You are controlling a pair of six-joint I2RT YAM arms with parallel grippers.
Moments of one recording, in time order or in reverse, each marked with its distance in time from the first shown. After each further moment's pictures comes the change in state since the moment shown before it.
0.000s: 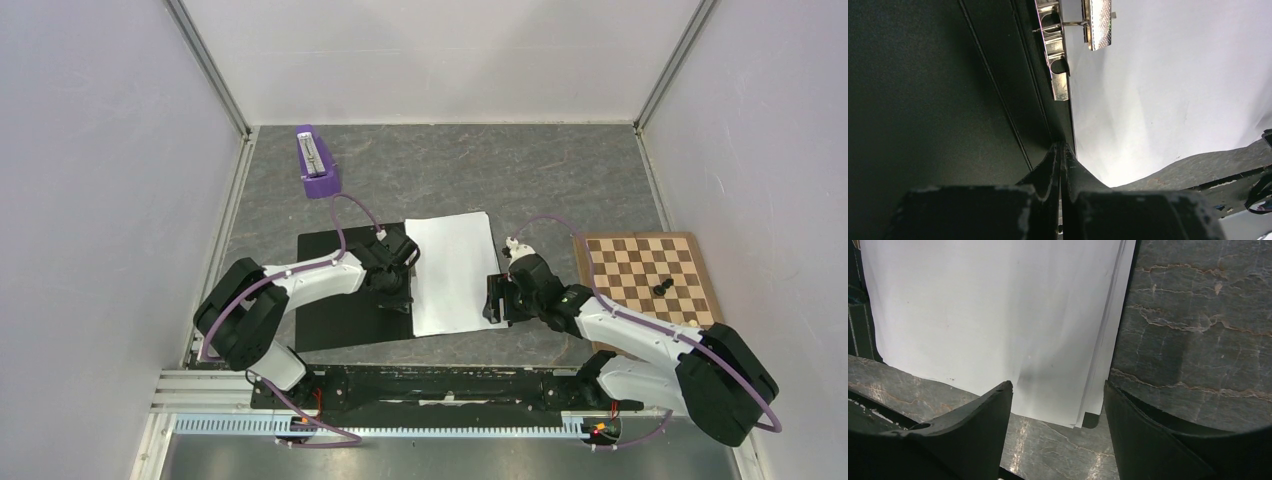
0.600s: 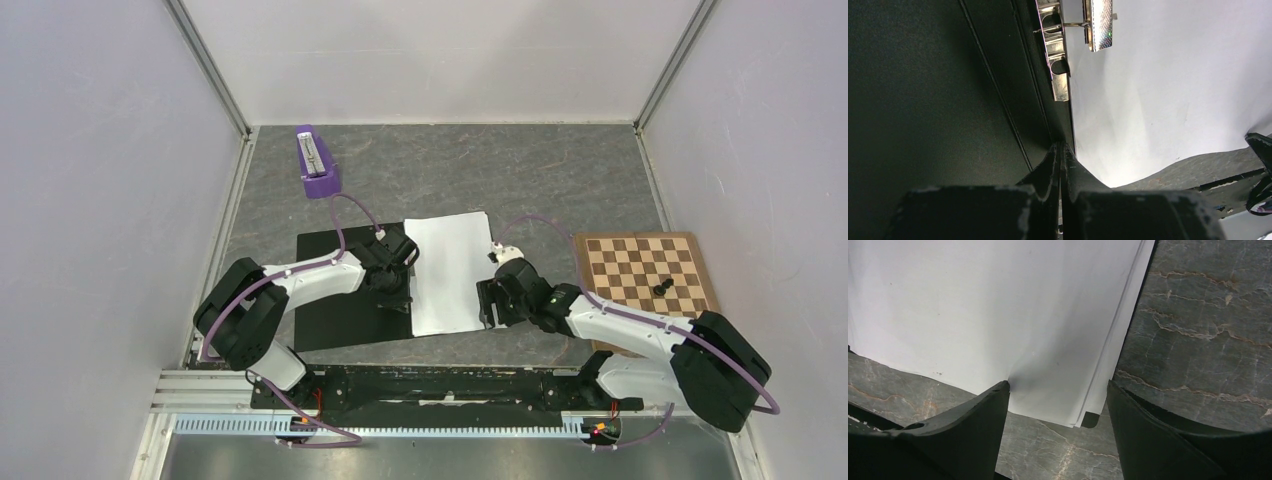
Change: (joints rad) left arm 0.005 0.004 0.000 -0.001 0.003 0.000; right arm 0.100 0.059 0.046 -0.028 0.098 -0.047
